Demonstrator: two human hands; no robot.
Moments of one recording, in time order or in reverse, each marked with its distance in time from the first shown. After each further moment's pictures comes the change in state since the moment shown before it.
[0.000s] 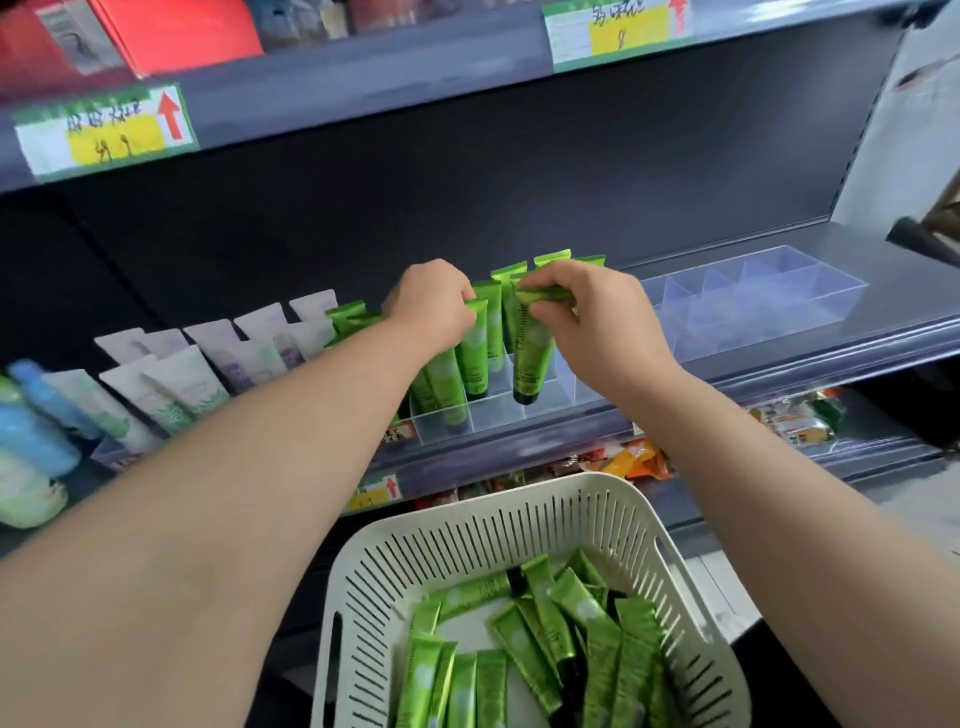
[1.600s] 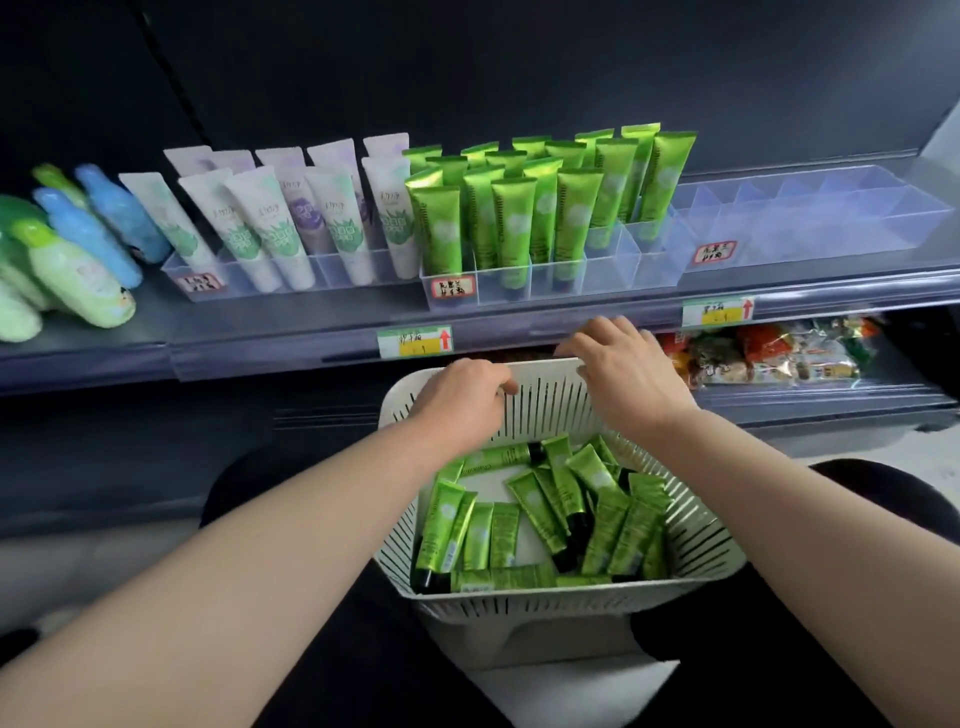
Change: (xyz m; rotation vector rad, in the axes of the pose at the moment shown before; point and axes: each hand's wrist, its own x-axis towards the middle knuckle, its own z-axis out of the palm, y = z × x) left_hand -0.199 -0.075 0.091 -0.124 -0.283 0.072; right_hand -0.129 0.039 0.084 -0.507 -0.372 -0.242
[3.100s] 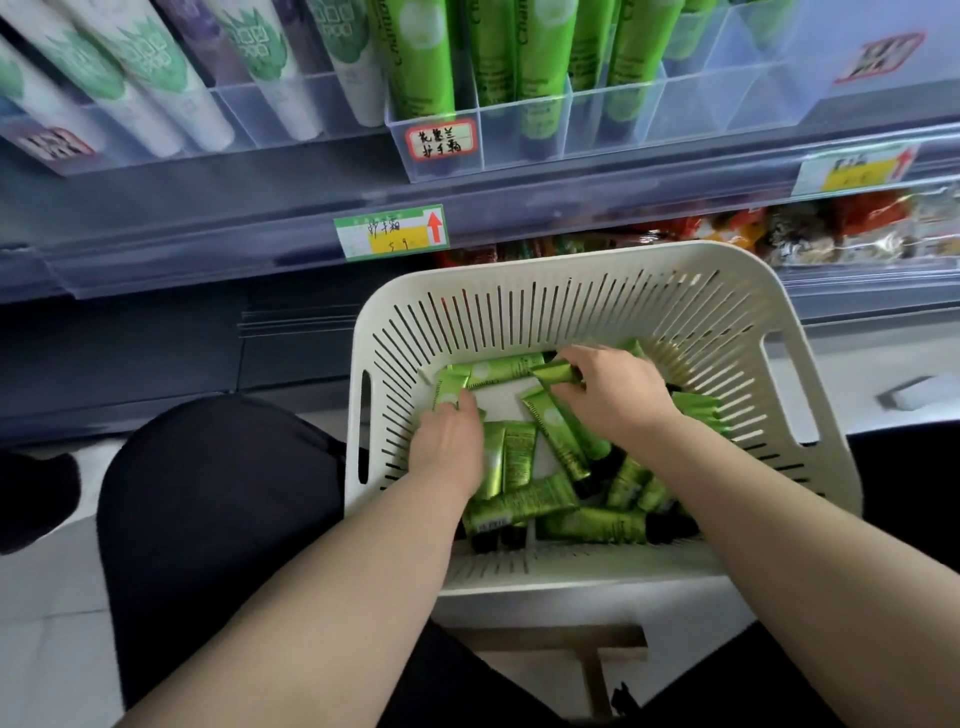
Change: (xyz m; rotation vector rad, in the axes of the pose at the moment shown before) left_hand -0.030 -0.052 0.141 0.192 -0.460 -0.365; right_hand -0.026 -0.026 0.122 0.296 -0.483 0.307
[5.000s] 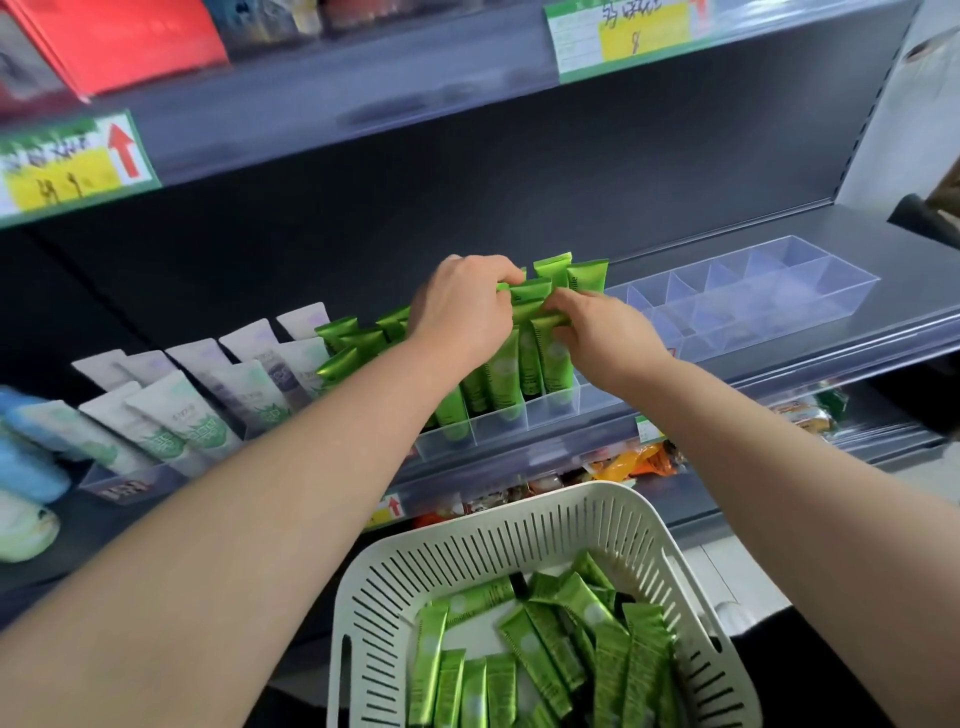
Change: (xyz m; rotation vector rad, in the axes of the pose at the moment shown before) left_hand -0.005 0.130 -0.353 -0.224 0.850 0.466; right_hand 0.061 0.017 -0.273 0.013 0.532 -0.115
